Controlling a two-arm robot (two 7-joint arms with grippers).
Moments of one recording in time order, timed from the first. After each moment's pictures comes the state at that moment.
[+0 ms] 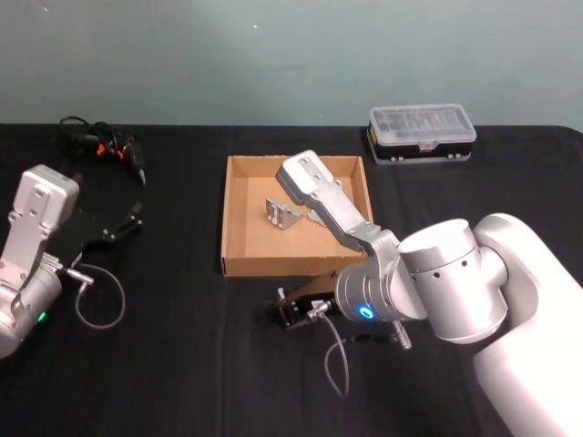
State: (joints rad) left arm -0.20 0.60 0.45 -1.41 -0.25 -0.12 0.03; right arm 0.35 0.17 -0.50 -1.61 0.14 1.05 0.34
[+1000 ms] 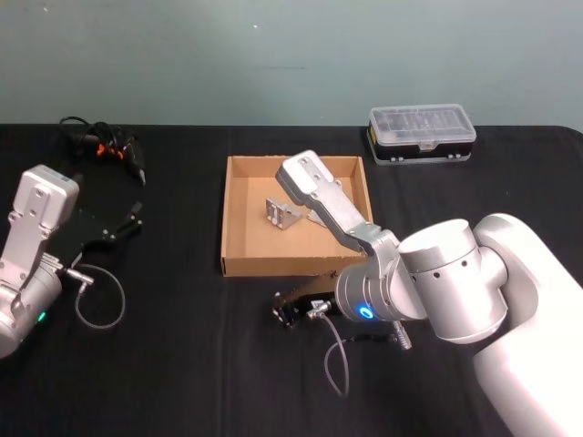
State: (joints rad) left arm -0.20 0.60 0.45 -1.41 -0.25 -0.12 0.03; right arm 0.35 0.17 -0.50 -1.61 0.14 1.05 0.34
